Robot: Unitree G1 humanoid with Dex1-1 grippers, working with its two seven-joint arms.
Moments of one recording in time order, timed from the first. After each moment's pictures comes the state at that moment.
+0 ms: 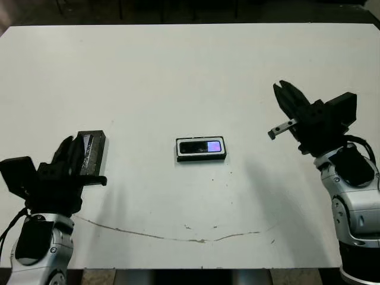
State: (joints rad) left arm 0.26 0.03 0.23 -0.82 -0.21 0.54 -0.03; right arm -0.20 -0.41 -0.06 -0.34 0.13 0.24 0.35
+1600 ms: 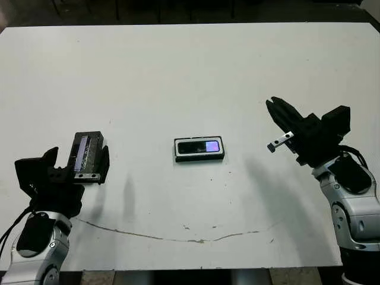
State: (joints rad) left arm 0.26 0.20 0.23 -0.63 -0.23 0.54 -0.11; right arm -0.16 -0.41 -0.08 -0.25 0.22 0.18 0.44
